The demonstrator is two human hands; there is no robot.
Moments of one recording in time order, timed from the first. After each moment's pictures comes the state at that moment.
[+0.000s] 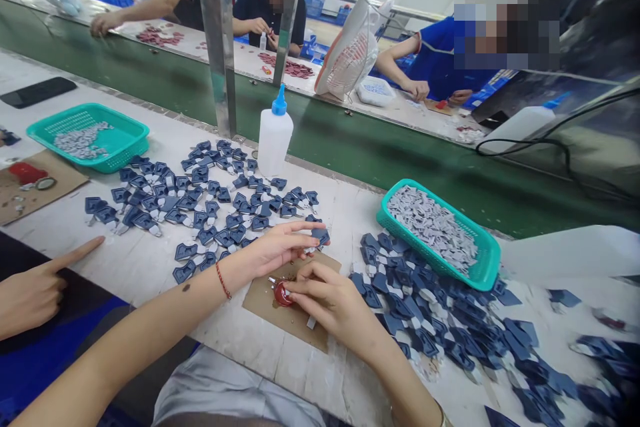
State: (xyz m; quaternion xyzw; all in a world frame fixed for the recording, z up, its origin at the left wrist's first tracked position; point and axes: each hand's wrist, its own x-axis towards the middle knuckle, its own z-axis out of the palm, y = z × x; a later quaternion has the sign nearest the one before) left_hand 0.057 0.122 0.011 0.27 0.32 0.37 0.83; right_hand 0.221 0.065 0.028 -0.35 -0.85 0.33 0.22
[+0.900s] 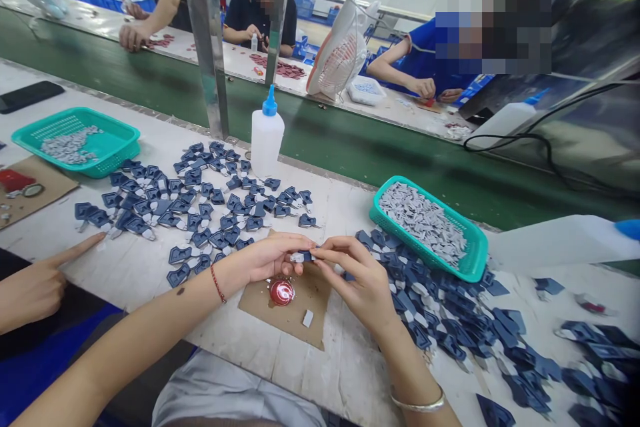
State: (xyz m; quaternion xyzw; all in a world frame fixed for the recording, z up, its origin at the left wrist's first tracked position) left_hand 0.060 0.119 0.013 0.27 0.36 0.28 0.85; right_hand 0.247 0.081 0.029 -0.40 -0.83 0.16 0.37
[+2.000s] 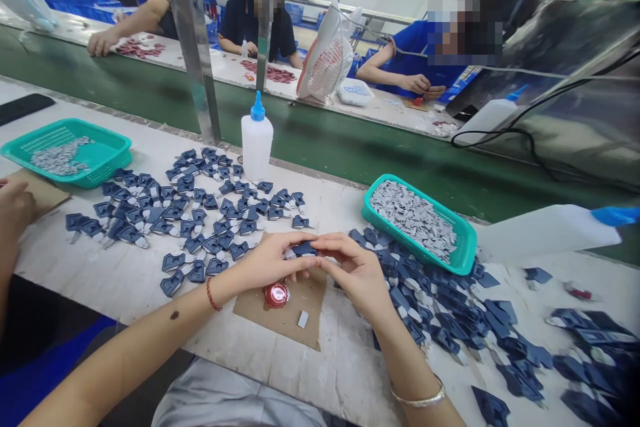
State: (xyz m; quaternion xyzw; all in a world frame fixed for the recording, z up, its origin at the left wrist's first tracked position) left_hand 0.062 0.108 0.011 0.63 0.32 0.32 0.63; right_hand 0.252 0.088 0.021 -0.43 -0.68 0.40 0.44
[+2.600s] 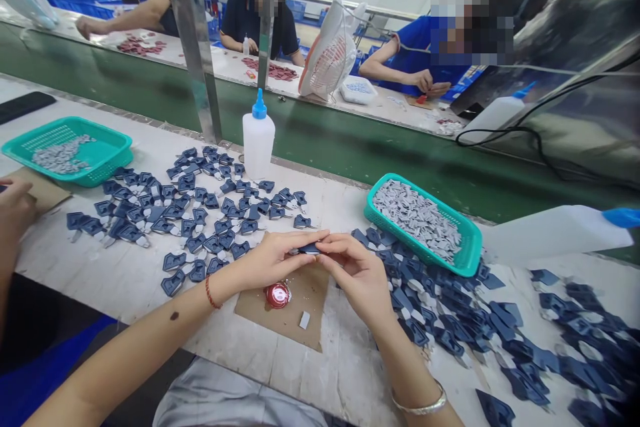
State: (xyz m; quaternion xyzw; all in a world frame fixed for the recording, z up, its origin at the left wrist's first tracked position) left_hand 0.054 0.111 0.014 0.77 0.27 0.36 0.45; right_hand 0.246 0.085 0.019 -0.44 -0.66 0.38 0.48
